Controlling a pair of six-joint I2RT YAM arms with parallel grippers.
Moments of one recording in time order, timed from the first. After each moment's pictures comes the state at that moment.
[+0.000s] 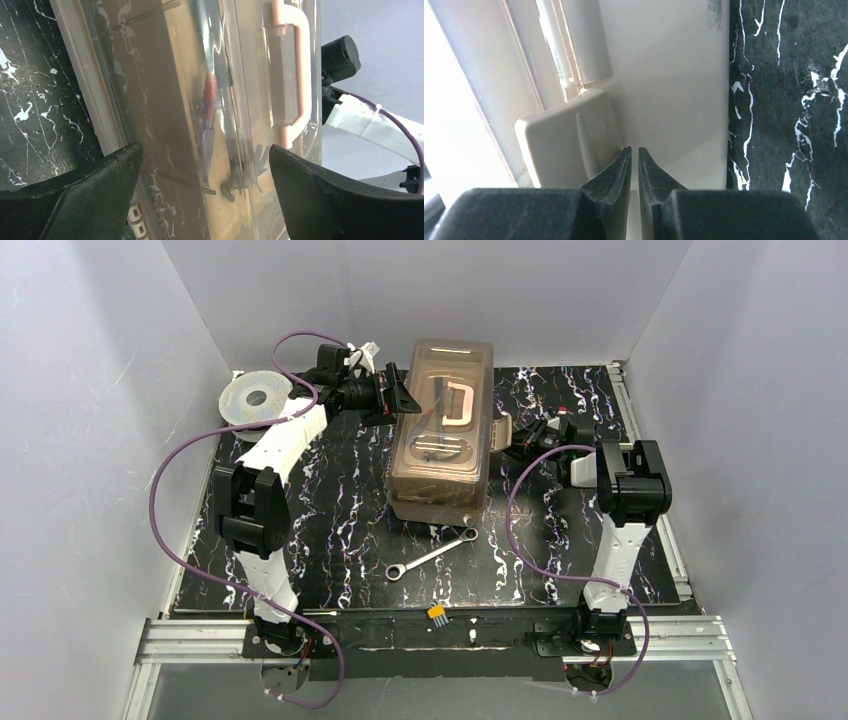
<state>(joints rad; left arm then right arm) -0.27 1.87 1.64 -0.46 0.66 -0.51 0.03 2.08 0.97 0.83 -1.00 1.39</state>
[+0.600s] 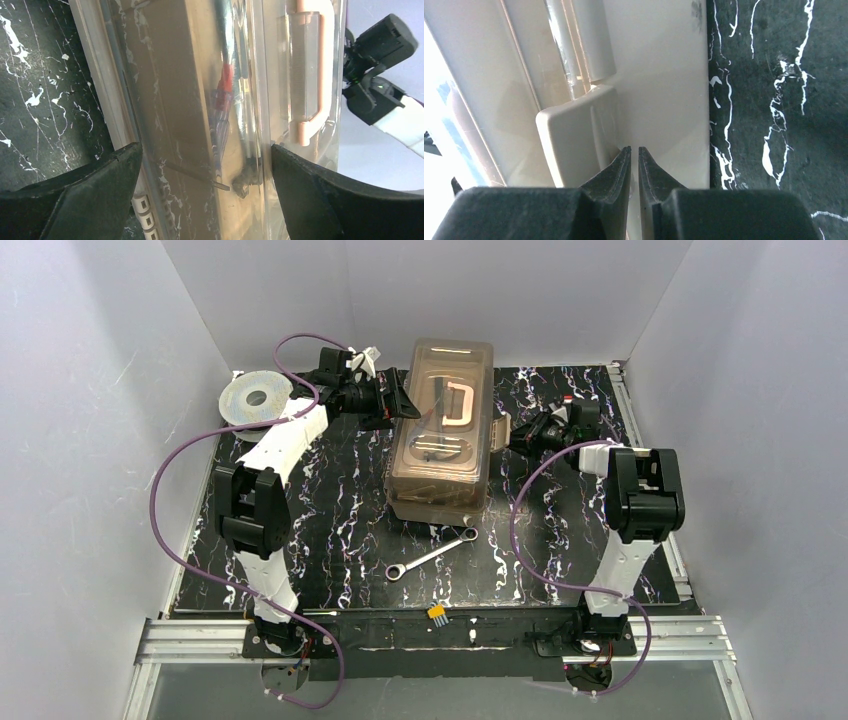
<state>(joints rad) -0.27 1.87 1.64 -0.52 0.62 -0.48 0.02 1.93 1.06 0.30 -0.90 1.08</state>
